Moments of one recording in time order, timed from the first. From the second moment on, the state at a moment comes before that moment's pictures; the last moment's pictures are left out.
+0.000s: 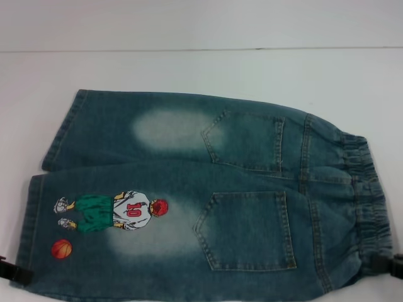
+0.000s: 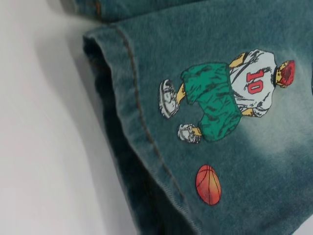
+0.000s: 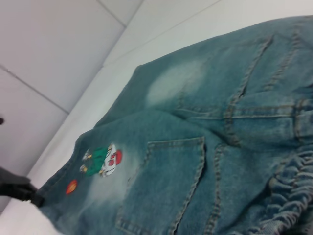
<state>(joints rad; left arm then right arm) -0.56 -1.94 0.45 0.77 2.85 1.82 -2.08 0.24 1.99 -0.35 -0.53 -2.31 -1.73 1.61</state>
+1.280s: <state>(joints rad) -0.66 -1.86 0.29 0.80 2.58 1.97 -2.01 0.31 1.97 -0.22 -0.60 -2.33 -1.85 1.62</state>
